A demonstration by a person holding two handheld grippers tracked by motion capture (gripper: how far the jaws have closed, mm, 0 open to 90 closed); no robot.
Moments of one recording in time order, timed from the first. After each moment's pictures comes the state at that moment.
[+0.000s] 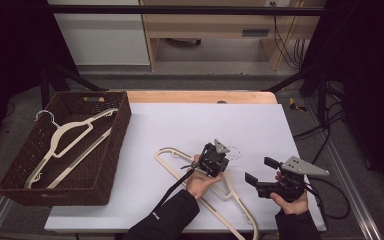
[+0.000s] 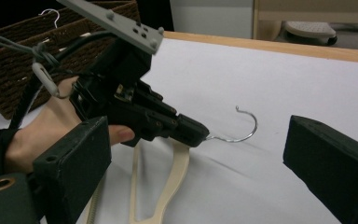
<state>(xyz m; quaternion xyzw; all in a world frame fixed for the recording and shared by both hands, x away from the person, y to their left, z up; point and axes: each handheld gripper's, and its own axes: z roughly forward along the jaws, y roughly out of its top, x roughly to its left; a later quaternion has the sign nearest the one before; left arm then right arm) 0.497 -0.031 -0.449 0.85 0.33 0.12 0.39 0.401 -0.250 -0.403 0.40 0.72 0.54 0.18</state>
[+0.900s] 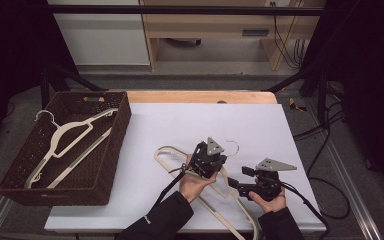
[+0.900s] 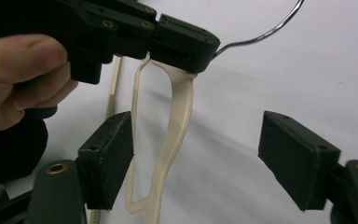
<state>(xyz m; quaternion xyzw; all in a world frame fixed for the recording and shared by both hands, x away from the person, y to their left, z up) 0.478 -0.011 -0.420 0.83 0.31 0.14 0.44 0.419 -0.211 -0.440 0.43 0.75 0.49 0.11</state>
